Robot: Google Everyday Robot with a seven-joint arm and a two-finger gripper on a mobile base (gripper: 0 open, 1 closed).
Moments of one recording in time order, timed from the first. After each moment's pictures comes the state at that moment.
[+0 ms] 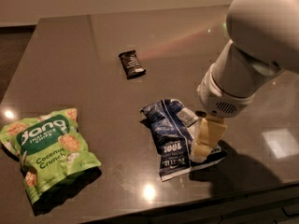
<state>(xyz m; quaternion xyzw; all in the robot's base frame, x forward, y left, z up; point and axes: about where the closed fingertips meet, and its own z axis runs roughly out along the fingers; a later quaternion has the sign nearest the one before) 0.423 -0.119 0.863 -0.62 0.78 0.02 0.13</state>
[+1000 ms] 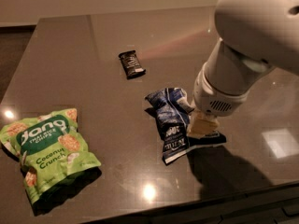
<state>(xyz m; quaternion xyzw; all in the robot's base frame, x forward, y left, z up) 0.420 -0.110 0.869 -0.63 0.77 0.01 0.11</state>
